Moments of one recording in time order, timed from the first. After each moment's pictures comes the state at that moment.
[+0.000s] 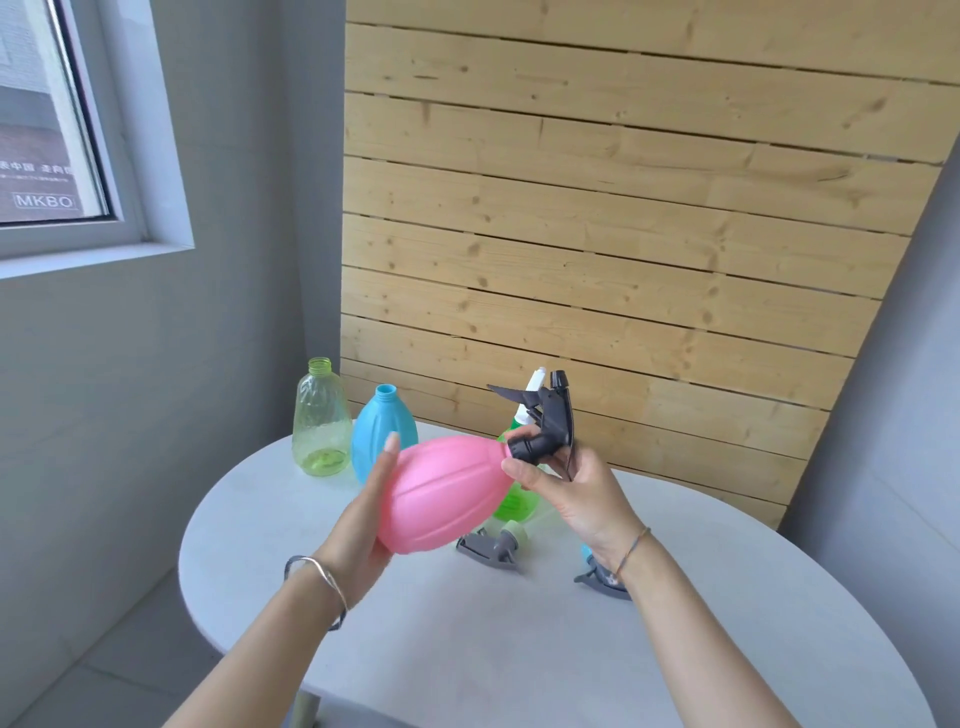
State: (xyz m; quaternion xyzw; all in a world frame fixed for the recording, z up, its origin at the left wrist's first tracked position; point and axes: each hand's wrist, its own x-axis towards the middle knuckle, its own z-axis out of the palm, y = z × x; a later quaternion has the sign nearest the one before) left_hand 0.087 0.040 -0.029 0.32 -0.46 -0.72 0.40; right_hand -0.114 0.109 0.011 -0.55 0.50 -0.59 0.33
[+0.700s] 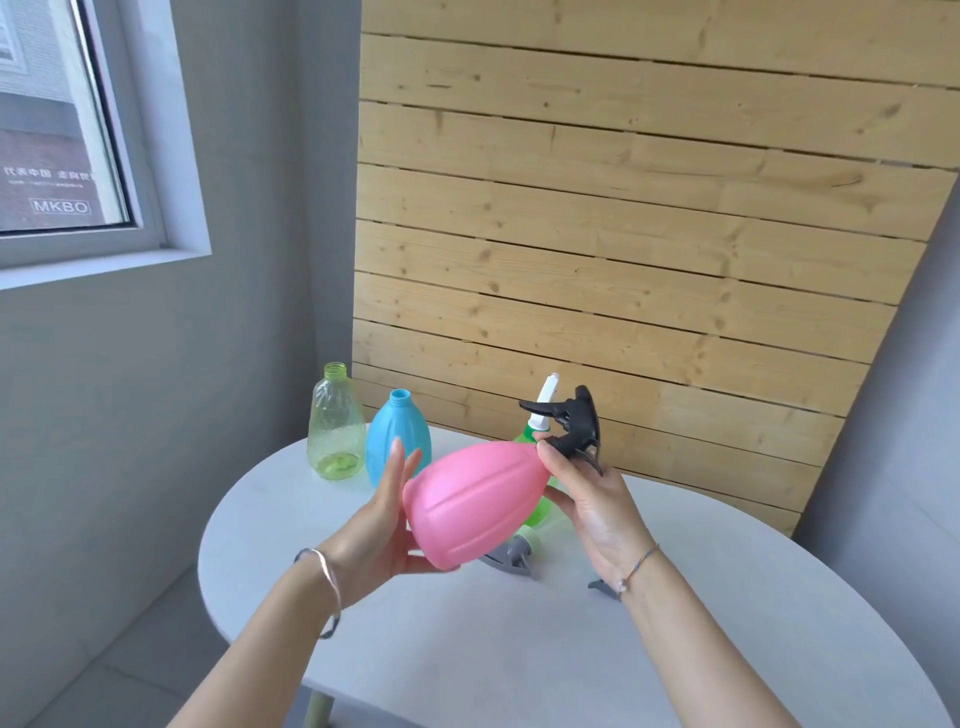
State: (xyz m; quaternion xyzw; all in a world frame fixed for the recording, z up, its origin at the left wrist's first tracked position) left_hand 0.097 0.039 -0.022 0.25 -0.54 -0.75 0.28; right_hand -0.101 0.109 0.006 -0.38 0.48 -0.67 0.42
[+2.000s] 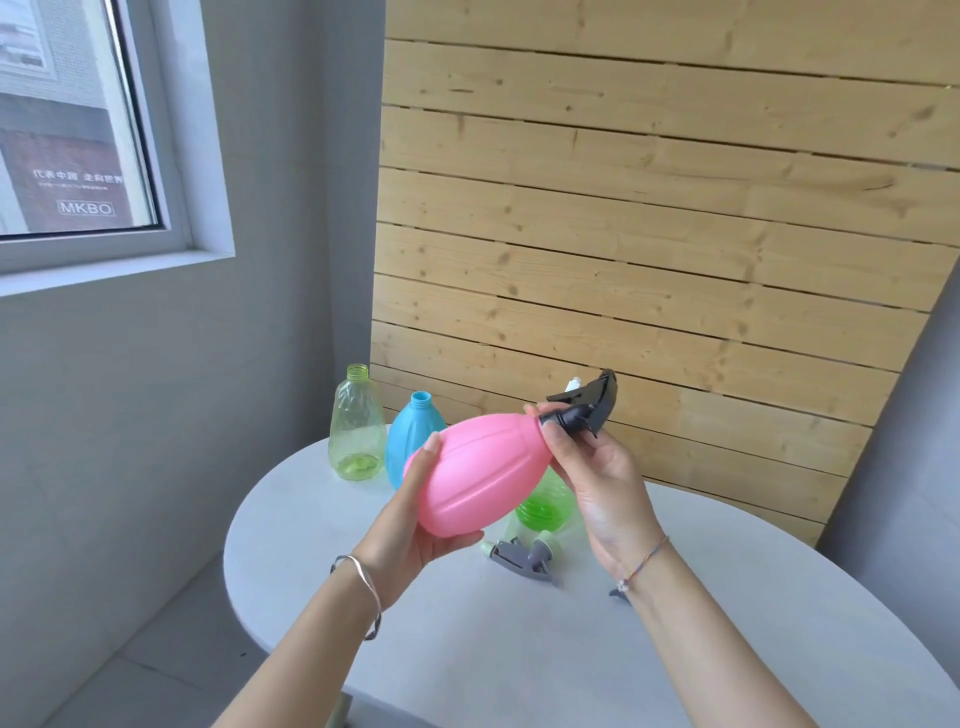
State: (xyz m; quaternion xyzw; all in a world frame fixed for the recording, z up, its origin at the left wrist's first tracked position) left_hand 0.089 0.038 -0.022 0.28 -0.41 -0.77 0.40; right_hand -0.075 0.103 0.028 -0.46 0.40 -0.71 0.36
